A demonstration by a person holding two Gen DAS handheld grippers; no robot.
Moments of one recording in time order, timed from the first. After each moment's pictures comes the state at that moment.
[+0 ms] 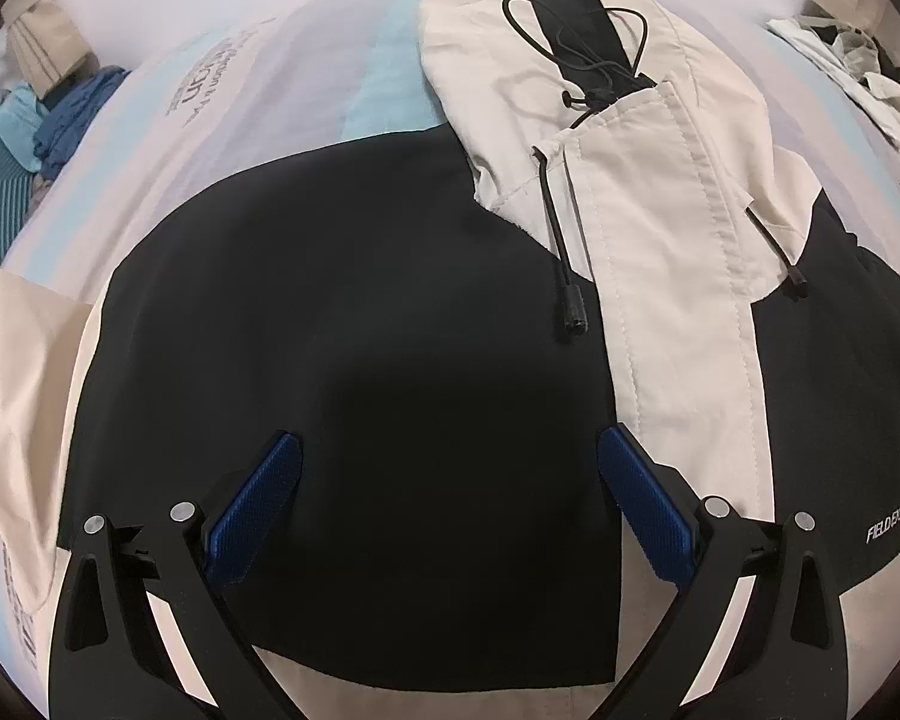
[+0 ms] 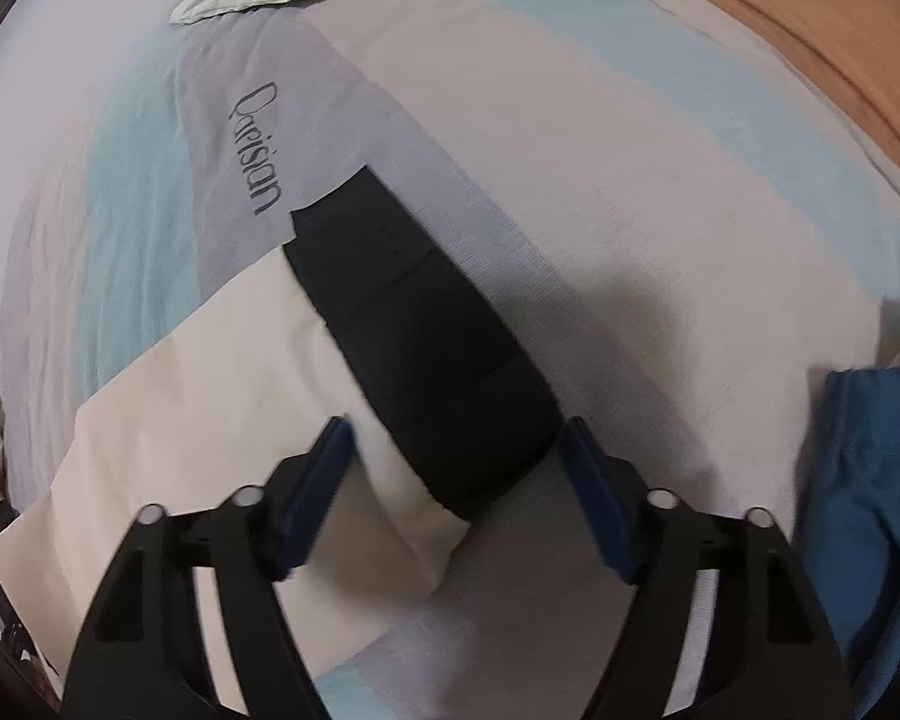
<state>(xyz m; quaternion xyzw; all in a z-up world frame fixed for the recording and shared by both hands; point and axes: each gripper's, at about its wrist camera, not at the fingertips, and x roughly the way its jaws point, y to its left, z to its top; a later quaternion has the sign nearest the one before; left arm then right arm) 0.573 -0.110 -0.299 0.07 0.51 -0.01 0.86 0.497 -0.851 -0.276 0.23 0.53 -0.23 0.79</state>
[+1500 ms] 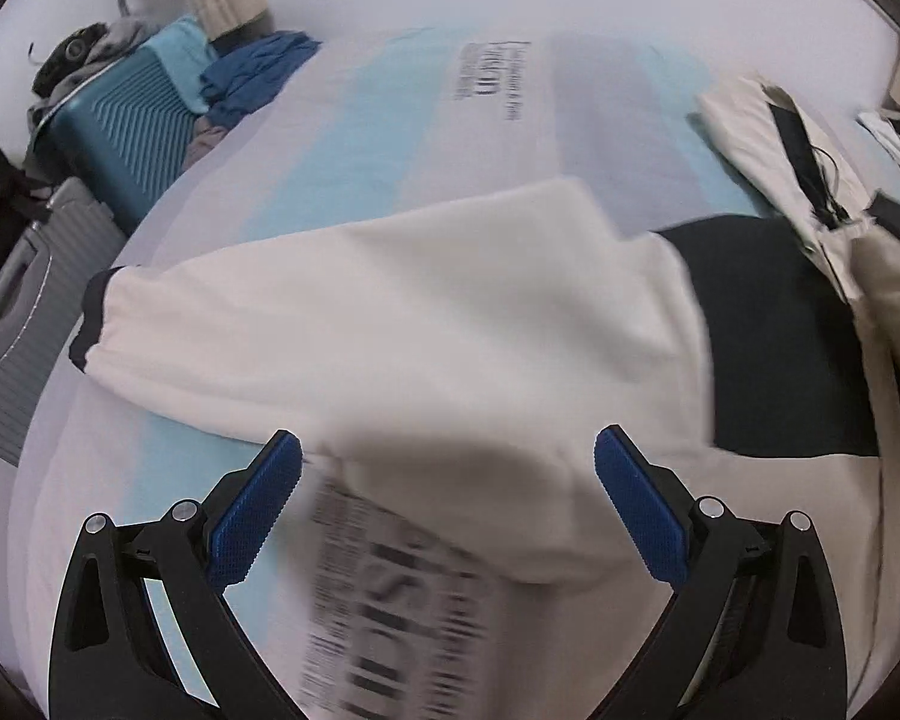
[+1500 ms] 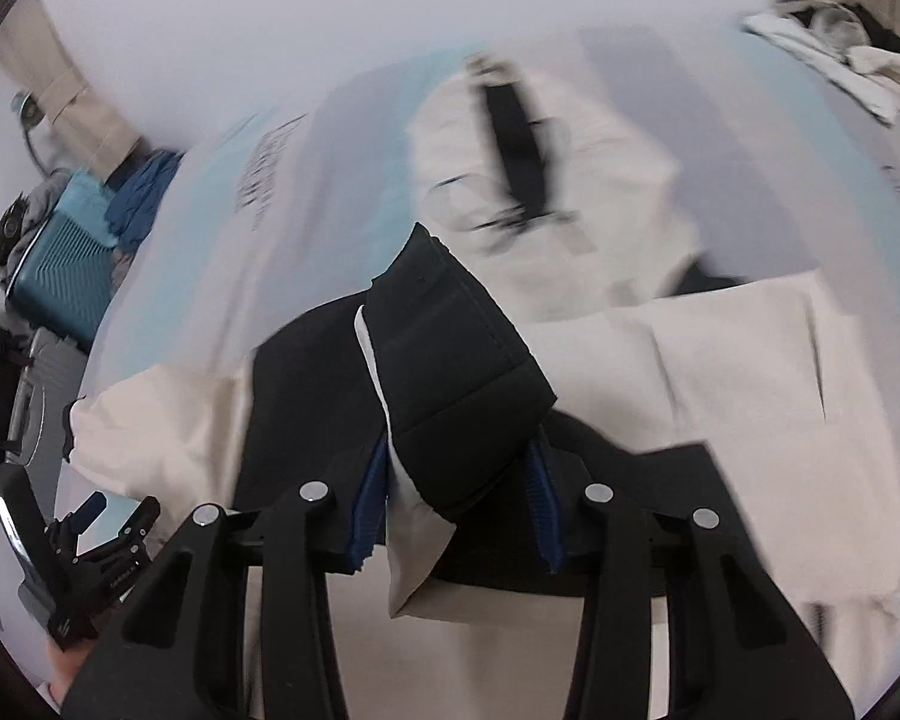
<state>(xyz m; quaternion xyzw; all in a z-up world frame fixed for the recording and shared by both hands) 0.491 0.172 -0.213 0.04 0.48 0.06 0.88 0.527 -0.144 -0.169 0.13 0.50 0.05 0.86</state>
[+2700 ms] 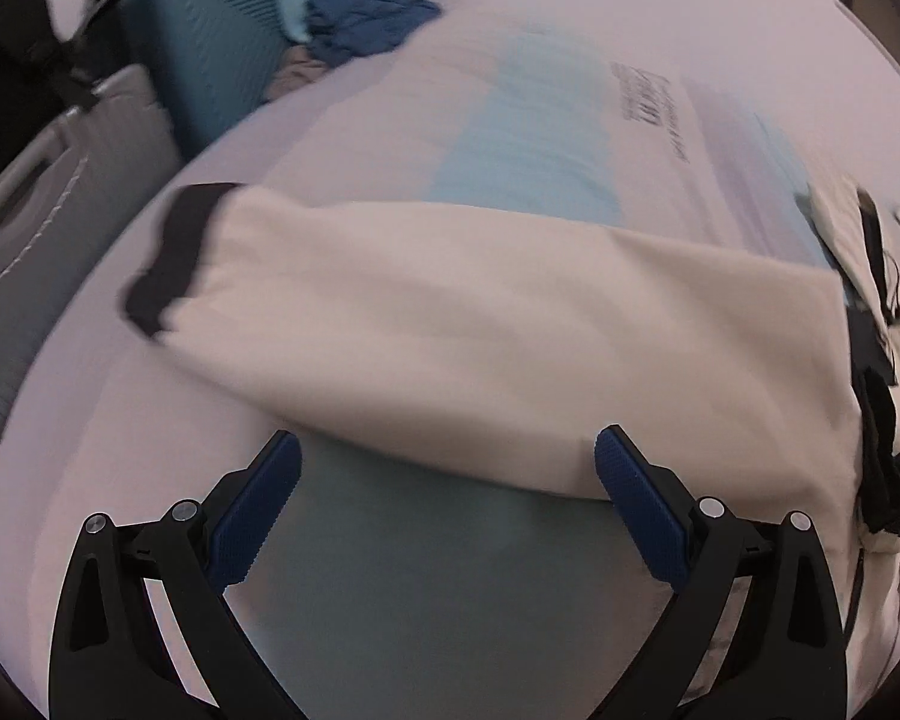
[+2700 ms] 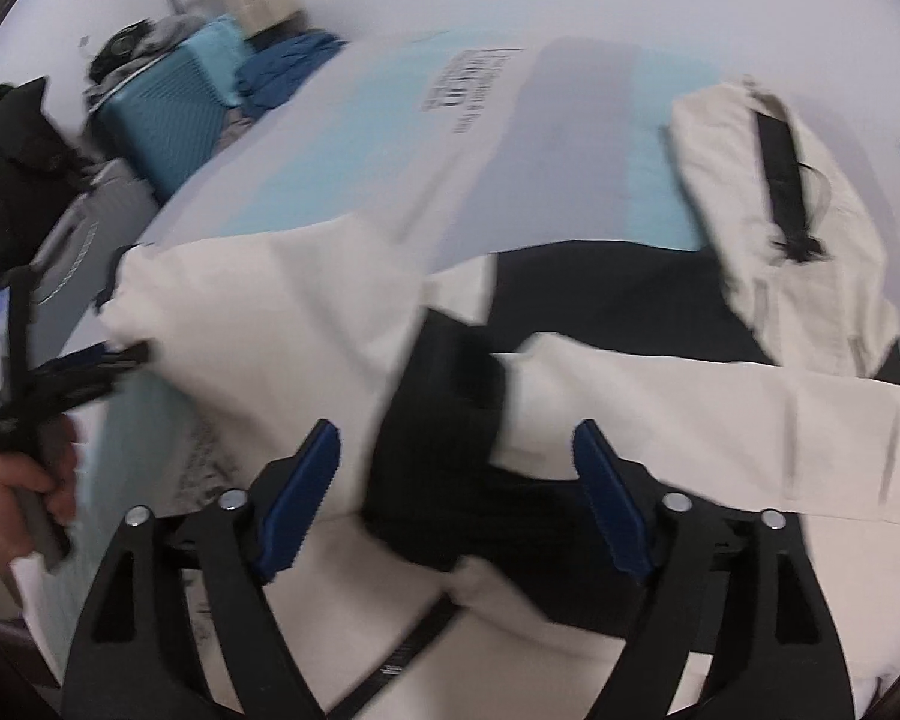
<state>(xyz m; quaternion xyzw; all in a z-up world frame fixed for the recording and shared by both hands) 0.497 0.364 -0.227 -0.05 0.47 0.08 0.88 0.512 -0.025 -0.199 0.01 0.49 0.15 0.86</state>
